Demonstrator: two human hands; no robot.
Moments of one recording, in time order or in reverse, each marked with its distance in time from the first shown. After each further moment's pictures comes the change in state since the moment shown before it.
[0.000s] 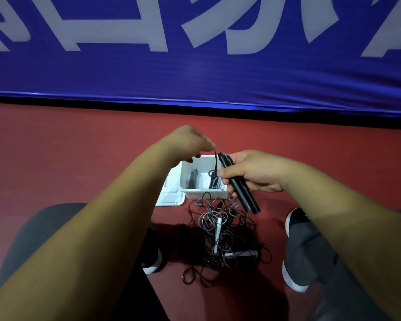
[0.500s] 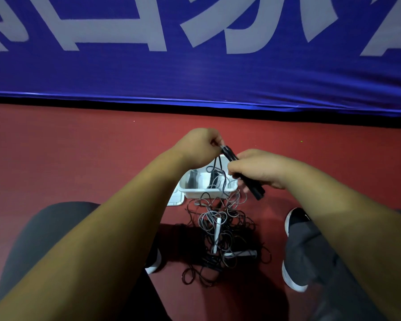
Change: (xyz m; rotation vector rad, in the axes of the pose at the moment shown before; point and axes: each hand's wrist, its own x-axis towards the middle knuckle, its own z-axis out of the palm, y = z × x) left_hand 0.002 0.009 0.029 0.318 0.084 0.292; right_hand 0.002 -0.005 -0.008 -0.388 0.281 0.054
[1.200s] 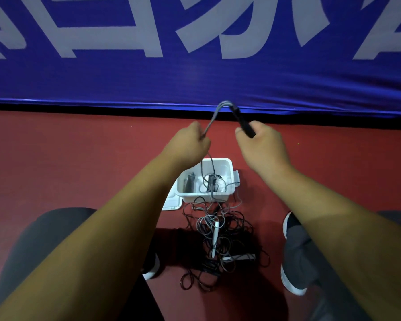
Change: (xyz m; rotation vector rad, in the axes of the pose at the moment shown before) left_hand 0.006 -0.001 -0.007 0.028 0.173 -0.152; right_hand -0.001 -0.011 -0.011 -0.089 0.838 -0.342
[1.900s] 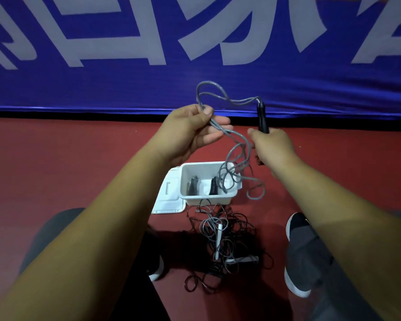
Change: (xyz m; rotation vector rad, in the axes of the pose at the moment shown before) left_hand -0.035 0.040 -0.051 -1.238 -0.227 -0.006; right_hand 0.022 0.015 -0.007 0.298 -0.048 0.333
